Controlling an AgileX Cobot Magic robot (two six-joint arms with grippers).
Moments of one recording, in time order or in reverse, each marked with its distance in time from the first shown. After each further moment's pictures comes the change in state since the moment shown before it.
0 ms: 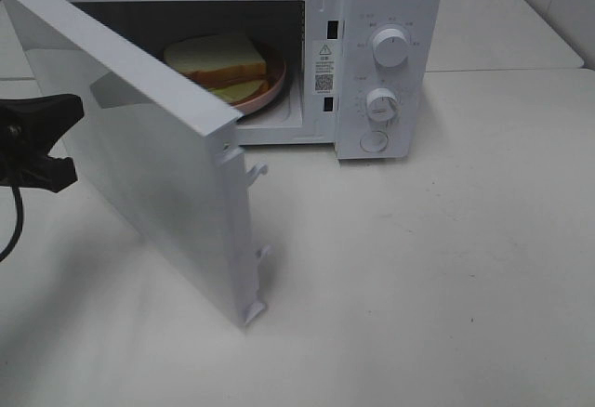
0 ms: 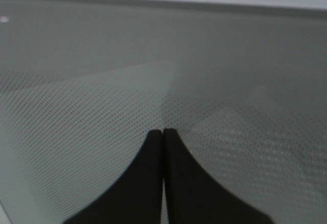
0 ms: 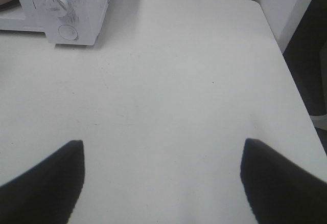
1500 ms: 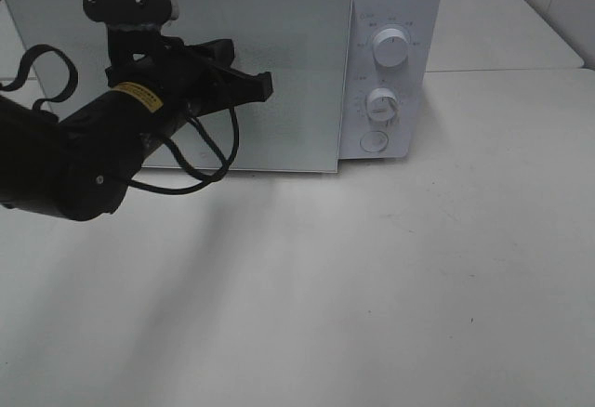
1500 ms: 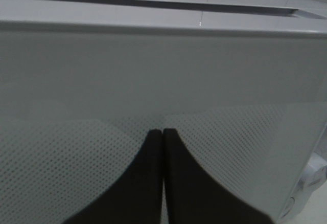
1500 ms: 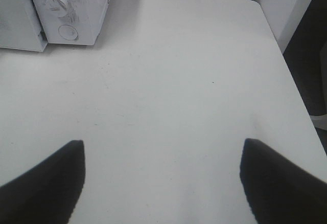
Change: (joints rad) left arm -0.538 0.341 -0.518 -0.797 0.131 0.249; right arm 0.000 0.000 0.000 0.000 0.000 0.000
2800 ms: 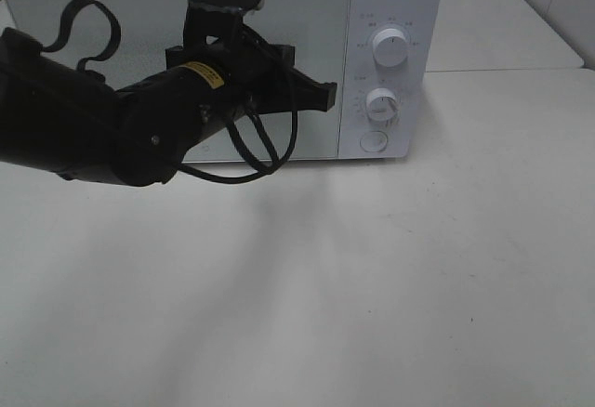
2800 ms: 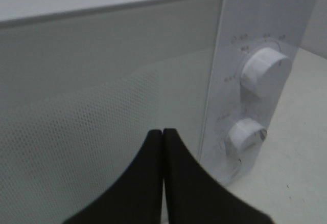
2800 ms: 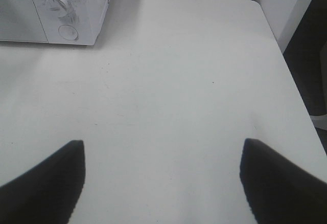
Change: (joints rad) left arm -0.104 -0.010 -0.145 -0.106 0.280 0.221; right arm 0.000 0.000 0.000 0.001 0.000 0.000
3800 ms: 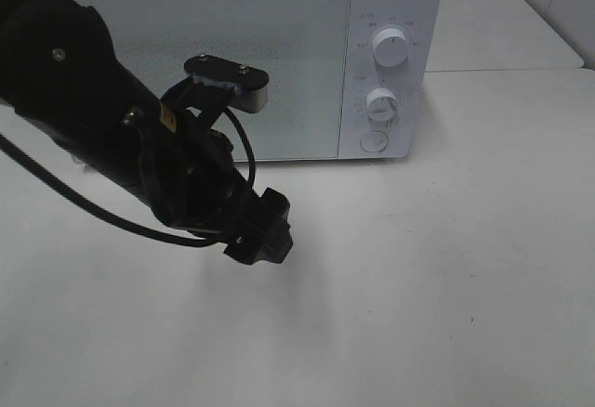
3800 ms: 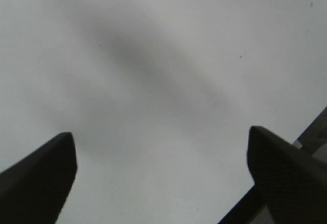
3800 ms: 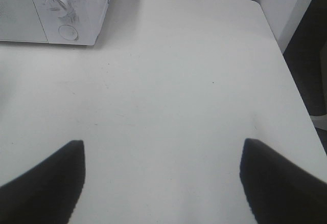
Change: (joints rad) left arm 0.002 -0.243 -0.003 0.195 1.185 -0.161; right arm 0.000 0.000 0.000 0.000 0.000 0.000
